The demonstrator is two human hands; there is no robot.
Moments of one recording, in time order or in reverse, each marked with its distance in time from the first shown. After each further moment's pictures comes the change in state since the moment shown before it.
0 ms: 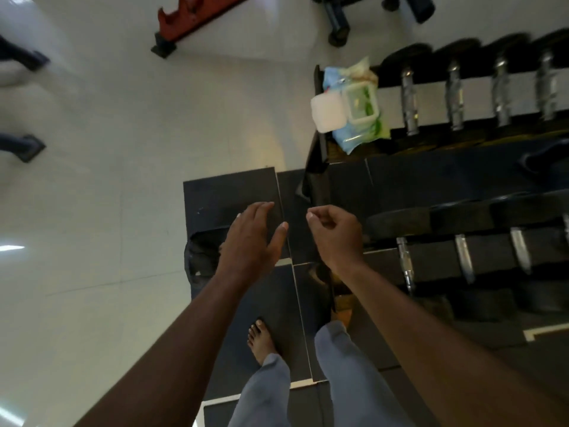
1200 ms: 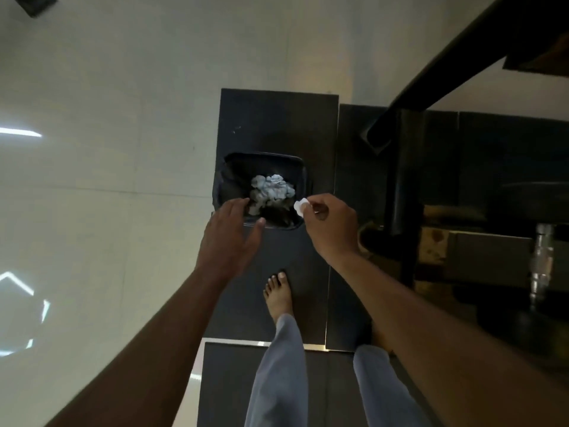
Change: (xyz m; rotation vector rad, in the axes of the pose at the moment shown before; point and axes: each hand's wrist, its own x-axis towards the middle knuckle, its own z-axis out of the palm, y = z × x) left_hand -0.083 -0.264 0.105 0.000 0.002 -0.368; right_hand -0.018 0.151 0.229 -0.287 -0.247 -0.061
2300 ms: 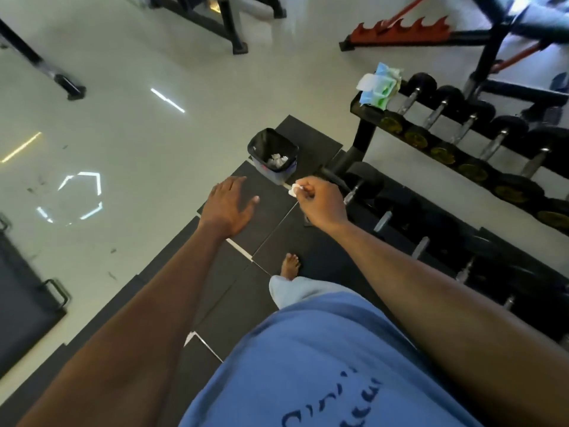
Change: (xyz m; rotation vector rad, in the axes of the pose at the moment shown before) left_hand -0.590 0.473 0.051 0.038 0.484 -0.299; right_hand -0.361 0.089 -0.566 -0.143 -0.460 -0.786
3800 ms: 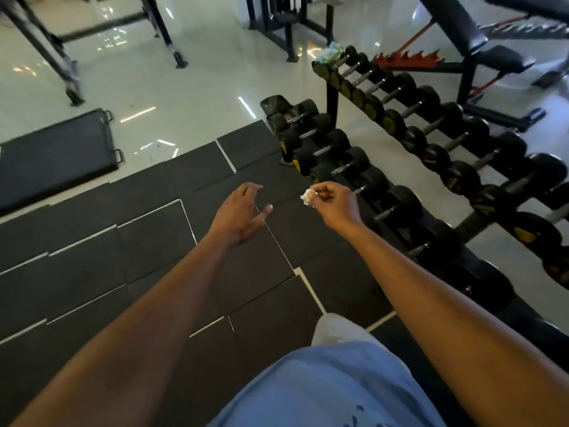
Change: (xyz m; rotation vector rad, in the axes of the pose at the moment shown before) left_hand -0.739 0.733 0.254 -0.065 0.200 -0.268; right_hand -0.745 0.346 -0.559 0.214 -0.253 -0.177
